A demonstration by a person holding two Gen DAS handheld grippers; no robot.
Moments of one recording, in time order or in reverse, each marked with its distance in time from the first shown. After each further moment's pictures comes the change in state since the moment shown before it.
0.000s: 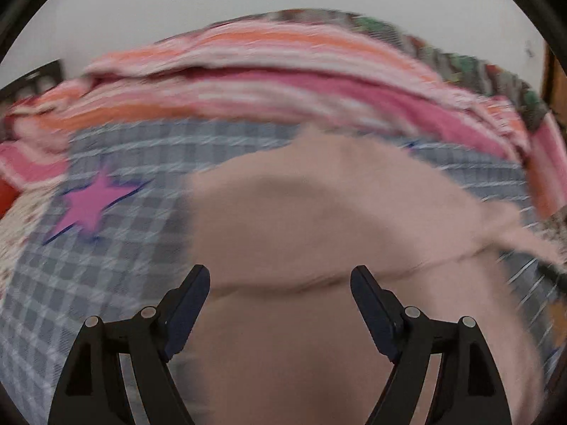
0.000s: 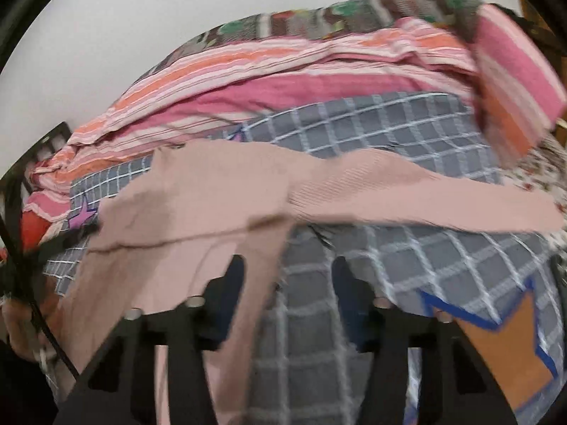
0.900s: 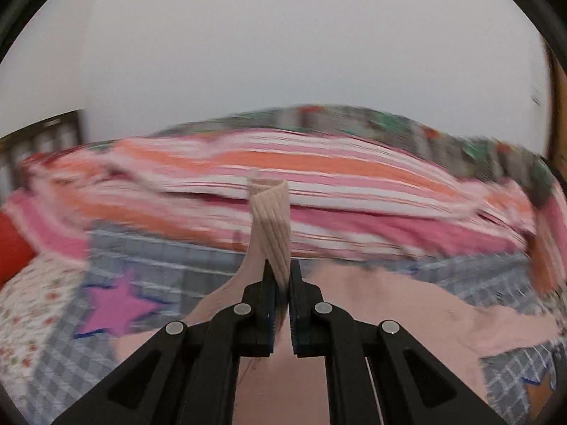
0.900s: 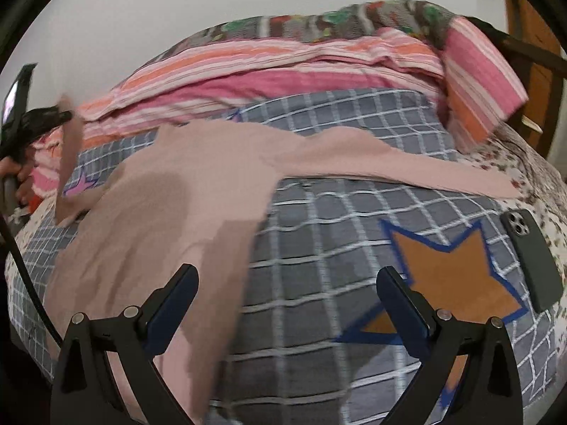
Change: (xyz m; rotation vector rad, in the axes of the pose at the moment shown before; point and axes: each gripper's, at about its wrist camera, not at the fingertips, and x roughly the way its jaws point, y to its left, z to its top) left arm -0.018 -0.060 0.132 -0.003 -0.270 -0.024; right arm -0.073 -0.001 -0.062 -0.023 -0.012 -0.117
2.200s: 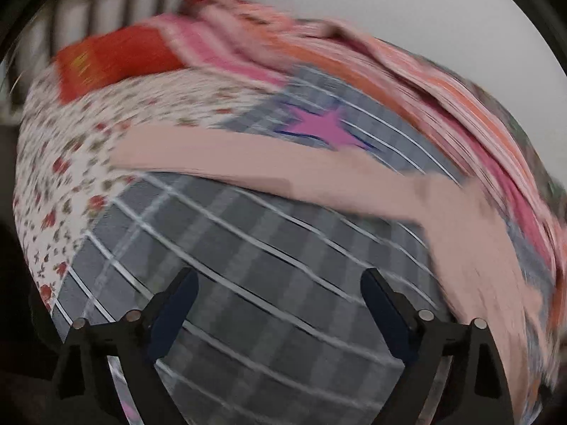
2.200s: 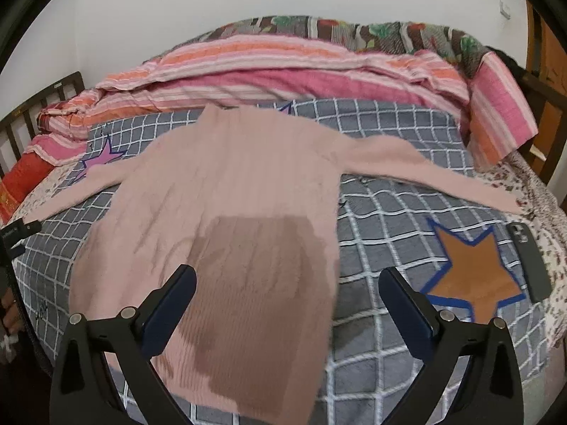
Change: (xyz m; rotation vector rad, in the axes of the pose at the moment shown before) left arm -0.128 0.258 -0.205 -0.542 0.258 0.287; right arm -0.027 0.099 -0.018 -0.117 0.026 -0.009
